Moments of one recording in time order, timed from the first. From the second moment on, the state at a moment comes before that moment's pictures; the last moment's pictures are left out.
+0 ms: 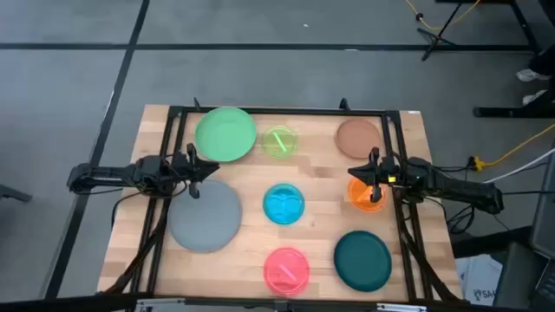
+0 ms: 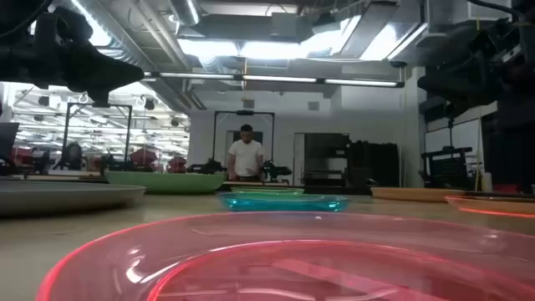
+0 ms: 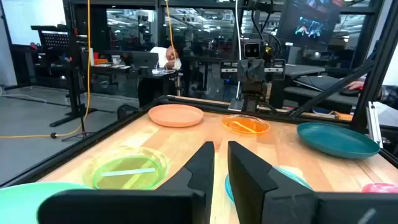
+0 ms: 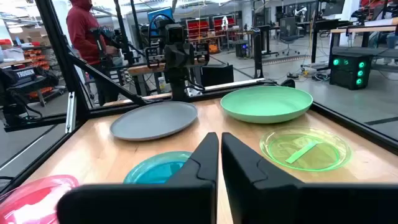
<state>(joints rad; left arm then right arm) 0.01 0.02 0.01 0.05 -0.25 -0.08 -0.14 0.00 0.02 0.00 -0.07 0.13</state>
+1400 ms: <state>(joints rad) 0.01 0.02 0.01 0.06 -0.27 -0.05 -0.14 0.00 0.02 0.00 -0.07 0.13</state>
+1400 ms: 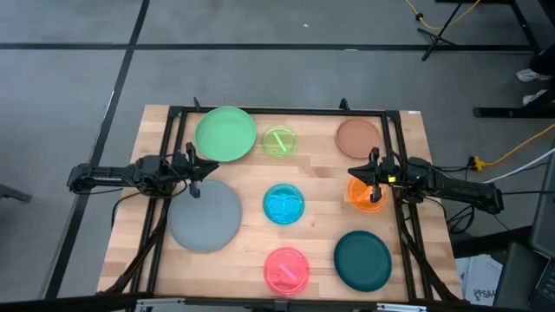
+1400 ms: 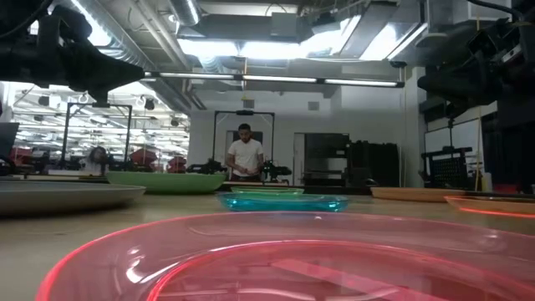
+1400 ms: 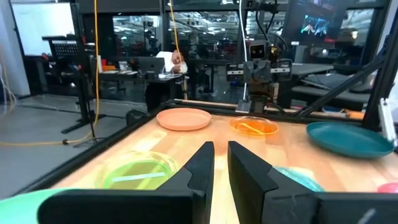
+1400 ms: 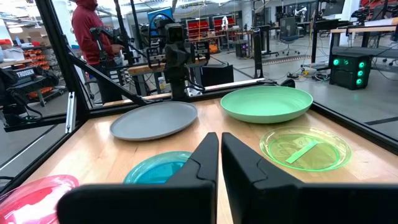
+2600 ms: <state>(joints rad) 0.01 0.21 0.01 0.30 -0.33 -0.10 -0.14 0.00 0.02 0.01 0.06 0.19</state>
